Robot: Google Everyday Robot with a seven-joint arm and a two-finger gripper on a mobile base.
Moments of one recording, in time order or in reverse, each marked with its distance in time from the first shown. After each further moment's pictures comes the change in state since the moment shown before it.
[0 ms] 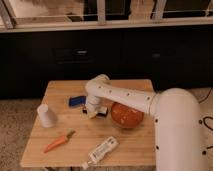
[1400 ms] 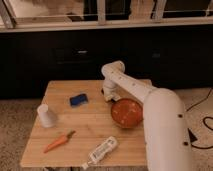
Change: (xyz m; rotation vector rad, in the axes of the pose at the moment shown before) arm 0.149 -0.049 -0.036 0.037 0.129 0.129
